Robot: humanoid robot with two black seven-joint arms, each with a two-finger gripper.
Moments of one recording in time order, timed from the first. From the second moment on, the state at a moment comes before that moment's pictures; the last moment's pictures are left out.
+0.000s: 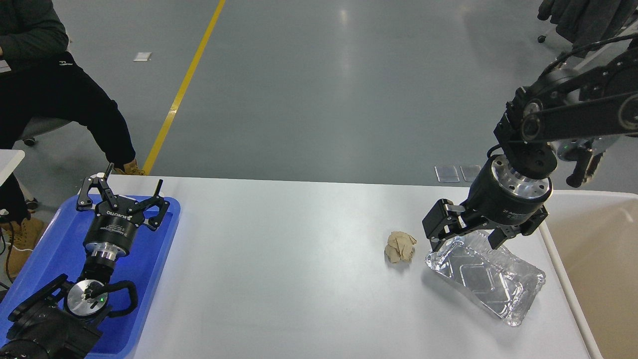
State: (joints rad) left arm -0.46 0.32 -1.01 -0.46 -0.14 -0.78 -0.40; right arm 2.28 -0.25 -1.21 1.59 -0.04 0.60 -0.05
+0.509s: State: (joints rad) left arm -0.46 0.32 -1.01 -0.46 -0.14 -0.78 -0.40; right arm 2.25 -0.30 -1.21 1.58 -0.06 0.61 -0.05
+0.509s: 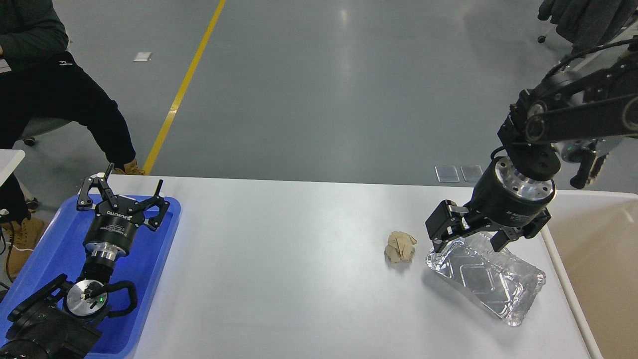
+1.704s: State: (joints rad) left arm -0.46 0.32 -1.01 -0.46 -0.14 -0.78 -0.40; right arm 1.37 -0.69 -0.82 0.85 -0.51 0.60 -0.05
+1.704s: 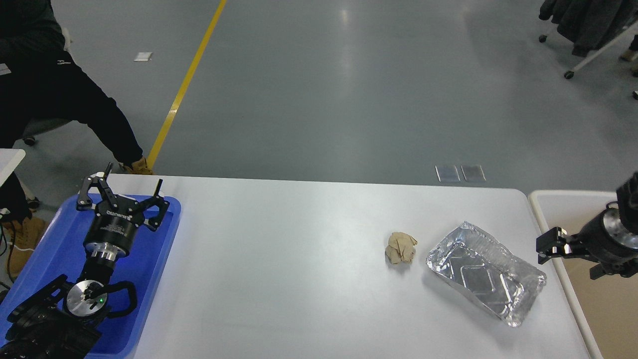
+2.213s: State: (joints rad) left arm -0.46 0.32 -1.01 -0.46 -0.14 -0.78 -0.40; right arm 1.18 -0.57 -0.78 0.69 -0.52 0.53 -0.05
